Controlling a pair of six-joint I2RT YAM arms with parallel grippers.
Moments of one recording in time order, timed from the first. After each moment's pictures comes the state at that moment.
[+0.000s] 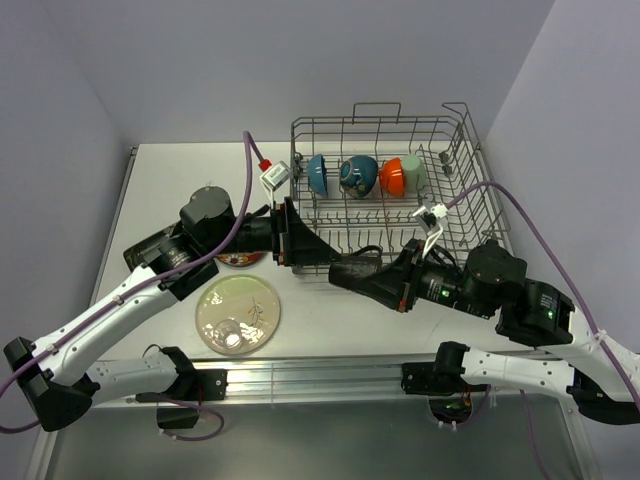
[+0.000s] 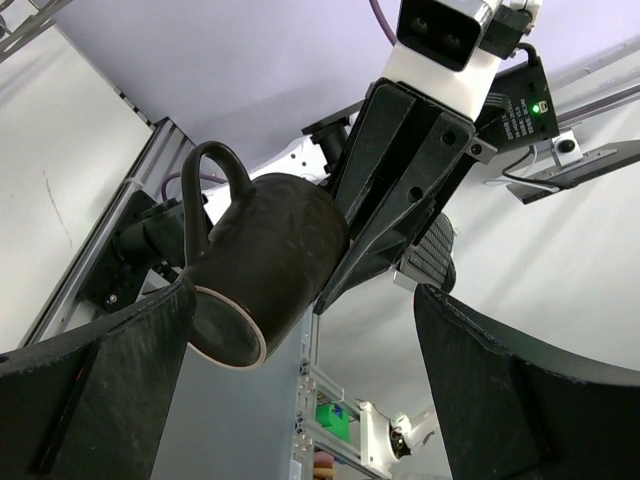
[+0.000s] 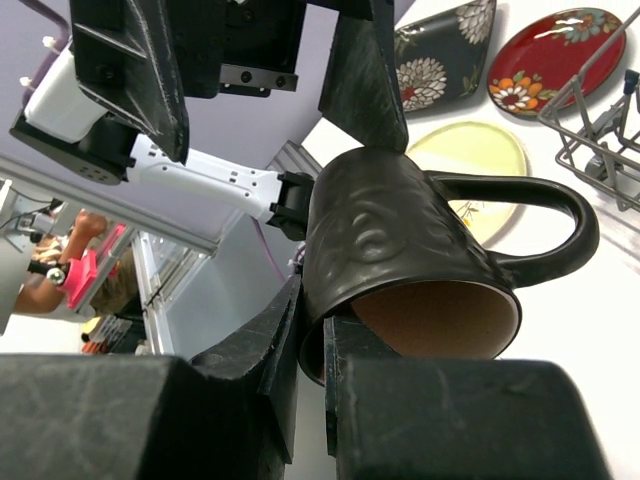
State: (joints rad) left arm -0.83 1.09 1.14 -0.04 0.68 -1.05; right arm 1.13 0.68 1.14 -0.64 0.04 0.70
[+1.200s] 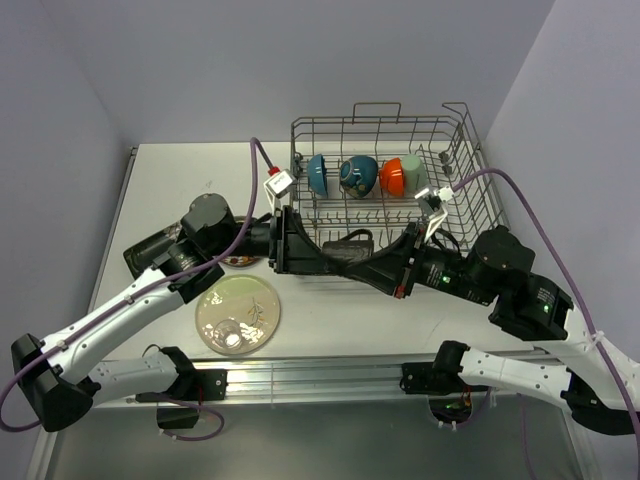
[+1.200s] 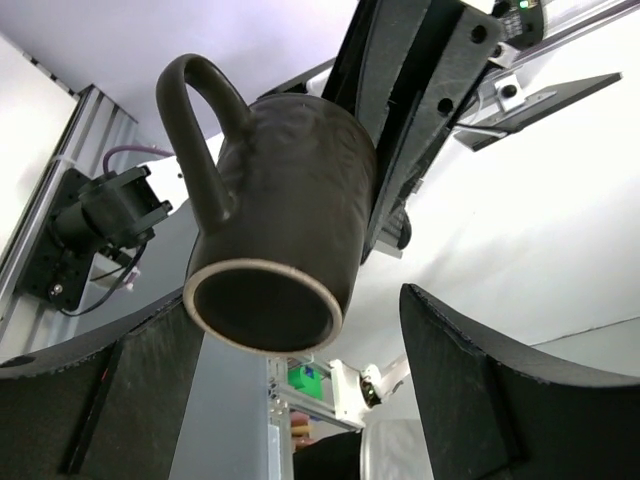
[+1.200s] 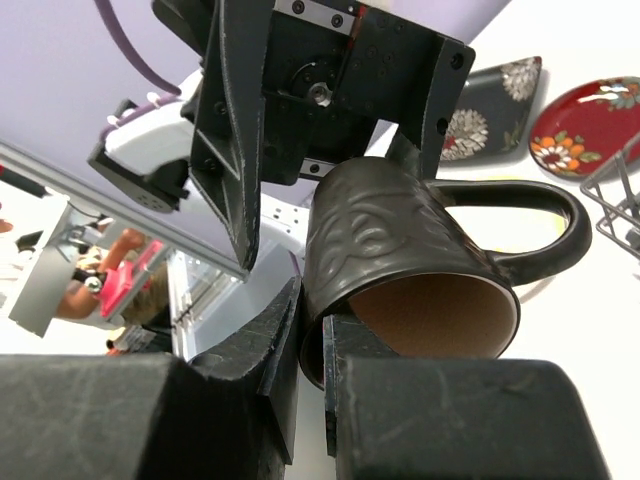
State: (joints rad) left arm -0.82 1.09 1.04 0.18 0.84 -1.15; right arm 1.03 0.73 1.20 -0.53 -0.11 0.69
